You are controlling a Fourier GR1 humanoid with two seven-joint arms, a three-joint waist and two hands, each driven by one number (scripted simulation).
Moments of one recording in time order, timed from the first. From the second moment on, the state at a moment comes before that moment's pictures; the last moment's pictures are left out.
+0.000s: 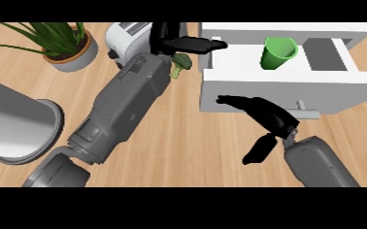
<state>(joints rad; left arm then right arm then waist) -1.16 0.02 -0.23 -0.45 0.67 0.24 -0.54 -0.33 -0.33 0.35 -1.39 0.42 0.41 -0.03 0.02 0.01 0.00</state>
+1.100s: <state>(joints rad) -0.90 0.18 -0.24 -0.70 0.69 0.07 -0.49 -0.76 -0.32 0.09 -0.58 0.43 0.23 -0.42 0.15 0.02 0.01</state>
